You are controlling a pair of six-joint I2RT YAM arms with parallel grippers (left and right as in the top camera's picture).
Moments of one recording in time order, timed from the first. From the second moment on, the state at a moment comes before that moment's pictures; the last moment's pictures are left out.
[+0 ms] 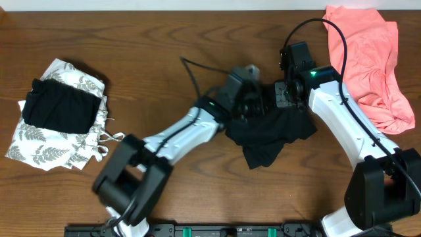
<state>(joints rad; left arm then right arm) -0.70 1.88 1.20 -0.03 0.40 -0.89 0.27 1.73 1.32 -0.85 0.15 0.20</state>
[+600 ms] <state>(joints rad) -0.73 1.94 1.19 -0.06 0.39 -1.01 0.27 1.73 1.32 -0.85 0.15 0.22</state>
